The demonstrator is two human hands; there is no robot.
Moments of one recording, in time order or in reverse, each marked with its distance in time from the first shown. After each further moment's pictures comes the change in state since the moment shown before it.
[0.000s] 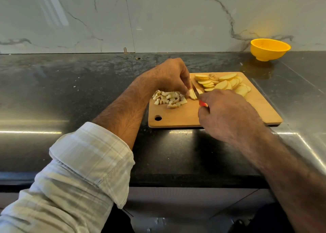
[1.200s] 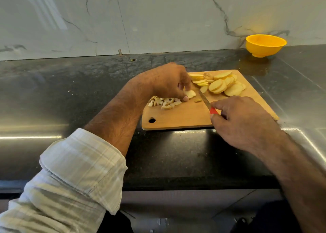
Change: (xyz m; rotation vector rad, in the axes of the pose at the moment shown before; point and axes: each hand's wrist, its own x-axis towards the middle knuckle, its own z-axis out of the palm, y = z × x) left_hand -0.003 0.010 0.003 0.252 -0.066 0.162; right_hand -0.019 0.045 0.000 0.128 0.010 0.059
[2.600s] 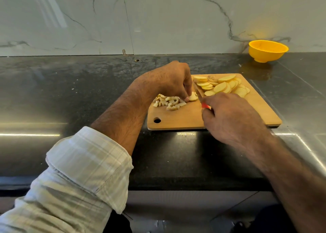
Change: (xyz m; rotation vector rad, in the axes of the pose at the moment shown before) left_hand -0.005 0.001 -0.005 -0.117 0.032 -0.095; right_hand 0.013 -0.030 0.010 -0.117 0.072 -0.097
